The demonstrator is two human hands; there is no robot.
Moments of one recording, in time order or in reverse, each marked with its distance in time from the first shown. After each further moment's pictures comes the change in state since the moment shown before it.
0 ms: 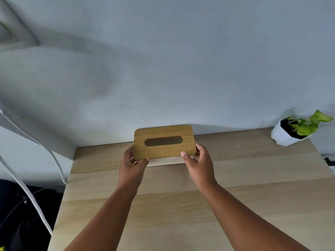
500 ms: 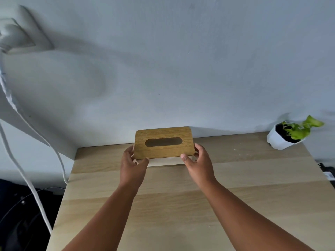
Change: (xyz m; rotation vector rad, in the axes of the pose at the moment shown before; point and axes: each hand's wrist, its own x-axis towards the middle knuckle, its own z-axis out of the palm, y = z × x) left_hand 0.001 0.001 0.001 0.073 0.061 0.048; right_hand 0.003 -0.006 -0.008 -0.068 -0.059 -0.002
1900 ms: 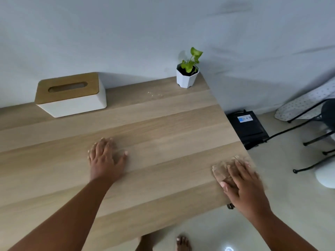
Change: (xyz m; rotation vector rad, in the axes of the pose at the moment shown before) left_hand -0.246 -0.095 0.135 0.843 -0.137 0.456; right_hand -0.283 0.313 -0.371 -0.892 0.122 -0.079
